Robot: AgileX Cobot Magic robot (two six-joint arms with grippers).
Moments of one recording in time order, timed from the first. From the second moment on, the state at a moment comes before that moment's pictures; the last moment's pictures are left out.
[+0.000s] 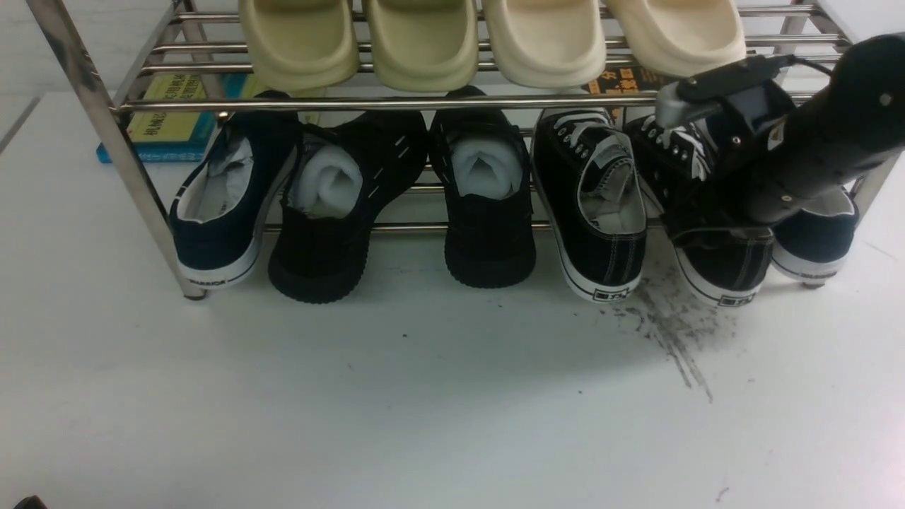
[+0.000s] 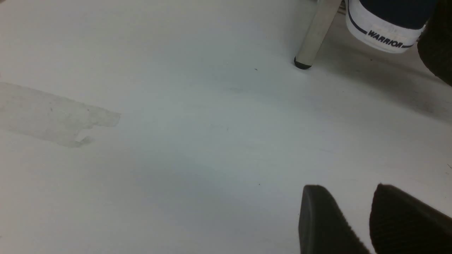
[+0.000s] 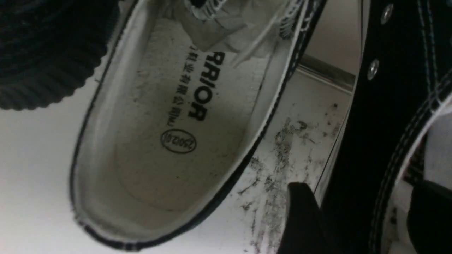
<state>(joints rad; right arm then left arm) 0.29 1.71 -1.29 0.07 0.65 -0.12 0.02 -0.01 0.01 0.16 0.40 -0.42</state>
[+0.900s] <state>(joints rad) 0.29 1.41 -1.38 0.14 1.21 -0.12 0.02 -0.01 0.01 0.16 0.40 -0.42</state>
